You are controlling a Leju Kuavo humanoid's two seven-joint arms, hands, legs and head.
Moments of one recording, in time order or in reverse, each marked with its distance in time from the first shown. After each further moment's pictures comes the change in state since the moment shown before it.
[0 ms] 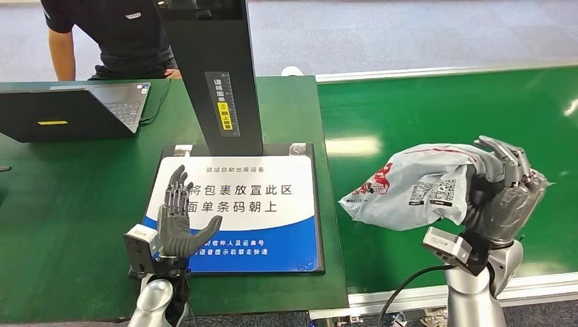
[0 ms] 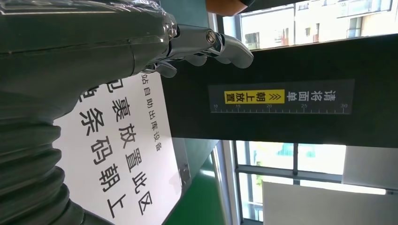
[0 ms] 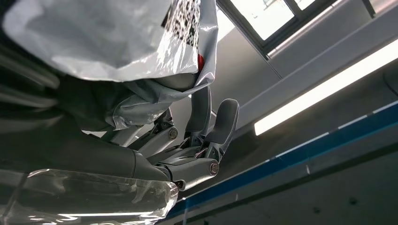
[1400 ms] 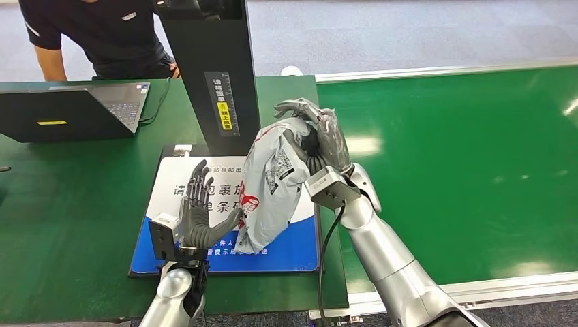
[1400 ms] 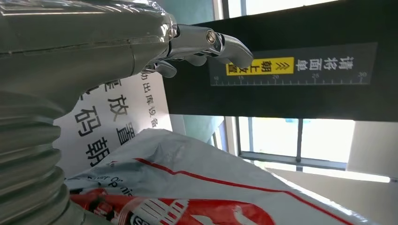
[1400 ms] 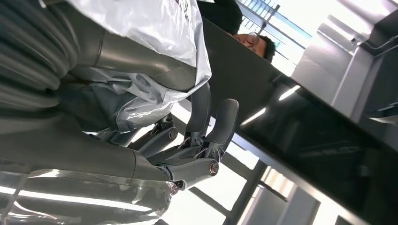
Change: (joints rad) left arm -0.082 -0.033 -0.054 0.126 0.013 0.028 -0.004; right arm -0.436 0.153 0.565 0.596 -0.385 0.373 0.001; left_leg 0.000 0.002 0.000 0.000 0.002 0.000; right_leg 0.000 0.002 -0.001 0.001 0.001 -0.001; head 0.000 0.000
